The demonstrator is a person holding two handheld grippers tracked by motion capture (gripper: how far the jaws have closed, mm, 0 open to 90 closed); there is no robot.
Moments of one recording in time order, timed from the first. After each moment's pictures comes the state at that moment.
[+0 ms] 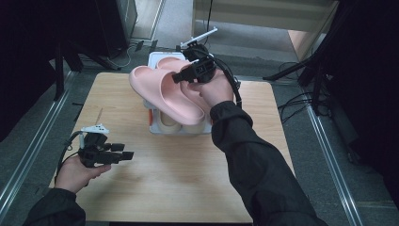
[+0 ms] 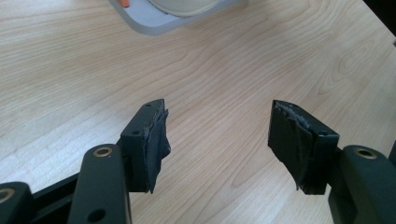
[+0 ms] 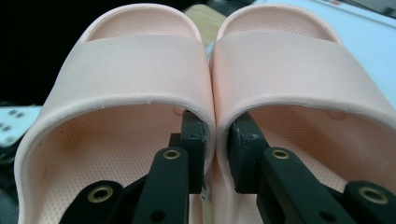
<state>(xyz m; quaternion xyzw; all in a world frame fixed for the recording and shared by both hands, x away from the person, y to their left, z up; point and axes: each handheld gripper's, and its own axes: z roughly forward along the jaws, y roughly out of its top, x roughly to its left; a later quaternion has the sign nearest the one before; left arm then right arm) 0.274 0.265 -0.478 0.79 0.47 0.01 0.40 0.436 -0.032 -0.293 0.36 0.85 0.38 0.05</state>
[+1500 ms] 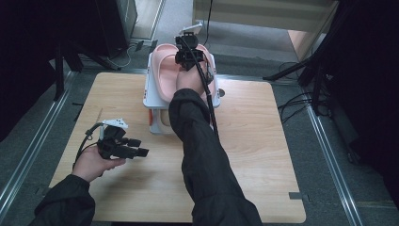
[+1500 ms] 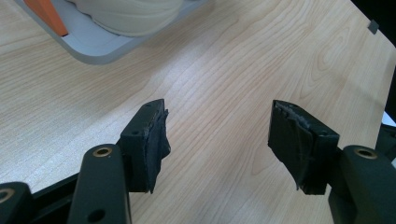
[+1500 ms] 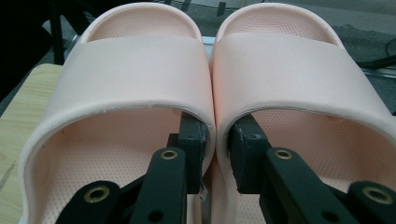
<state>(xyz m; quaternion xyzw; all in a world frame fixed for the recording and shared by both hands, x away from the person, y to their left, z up) 0.303 0.230 -0.480 0.82 0.41 -0.03 0.40 0.497 0.015 -0.318 0.58 0.72 0.31 0.22</state>
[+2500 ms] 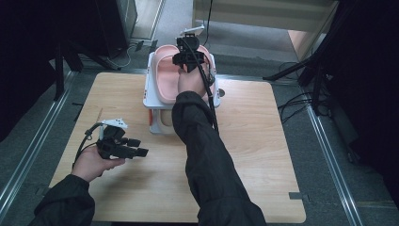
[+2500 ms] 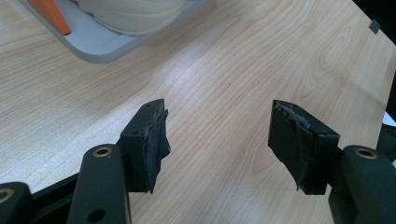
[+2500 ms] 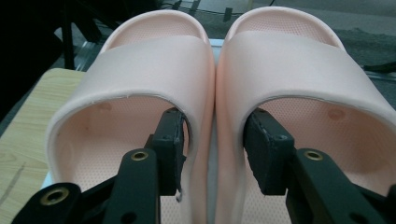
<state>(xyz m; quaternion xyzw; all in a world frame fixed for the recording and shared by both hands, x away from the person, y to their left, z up) 0.303 0.232 -0.480 0.82 0.41 -0.03 0.40 0.493 0.009 -0.320 0.57 0.72 0.33 0.21</state>
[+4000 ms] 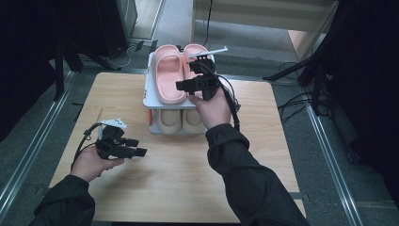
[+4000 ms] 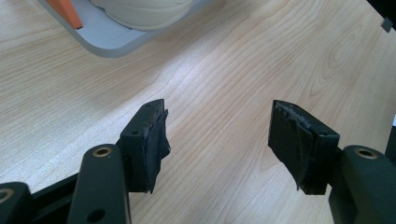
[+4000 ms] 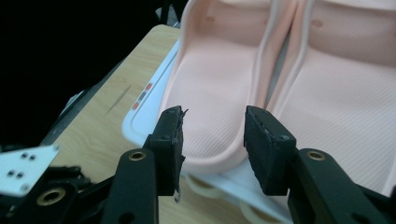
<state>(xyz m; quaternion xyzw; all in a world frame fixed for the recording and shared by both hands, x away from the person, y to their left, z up) 0.302 0.234 -0.481 0.82 0.42 -0.02 0.39 0.394 -0.044 -0.311 0.46 0.79 0.40 0.09</state>
